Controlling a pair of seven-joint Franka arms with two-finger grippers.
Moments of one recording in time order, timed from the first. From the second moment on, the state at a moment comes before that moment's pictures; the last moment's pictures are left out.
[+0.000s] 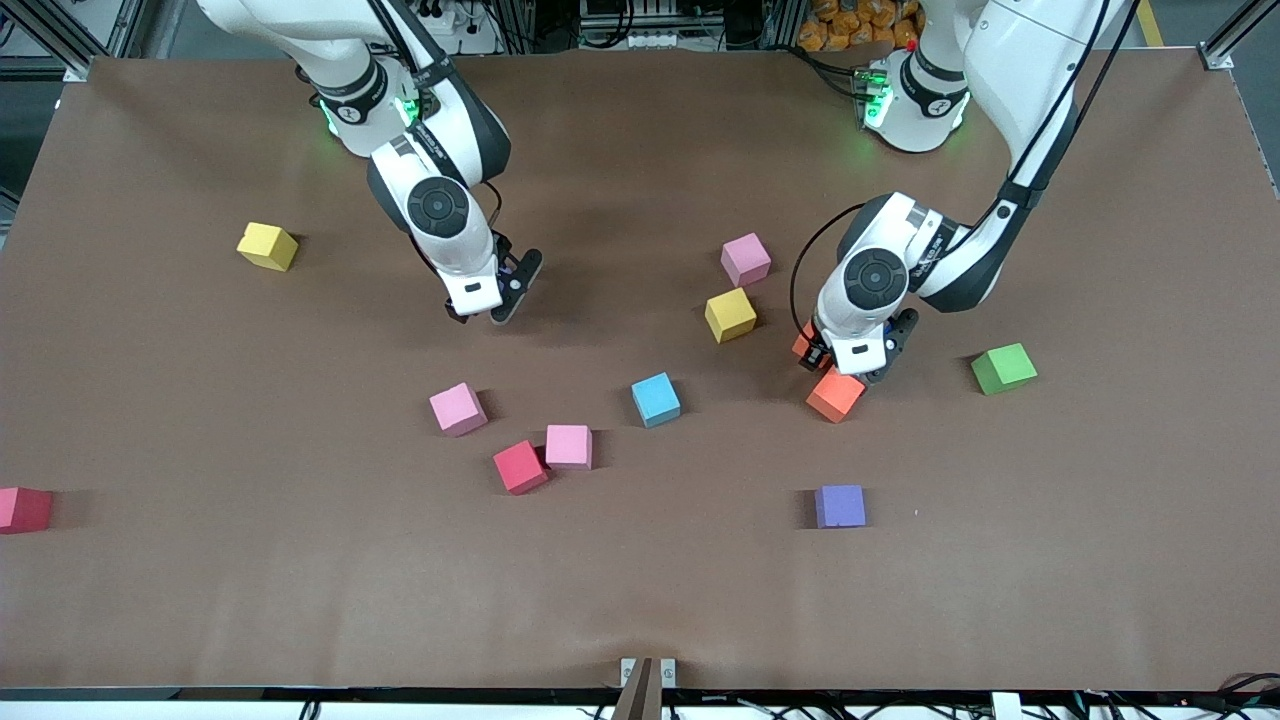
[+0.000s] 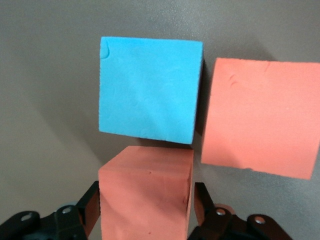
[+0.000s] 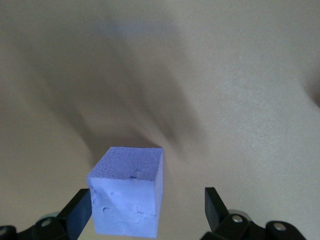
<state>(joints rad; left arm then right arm) -0.11 0.43 -0.35 -2.12 0.19 2.33 -1.58 0.47 0.23 0.12 -2.32 -0.02 2.34 -0.47</state>
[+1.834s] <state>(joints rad) -0.09 0.39 -0.35 -2.11 0.19 2.35 -1.90 0.47 0.25 0.15 -2.37 -0.02 2.35 -0.48</state>
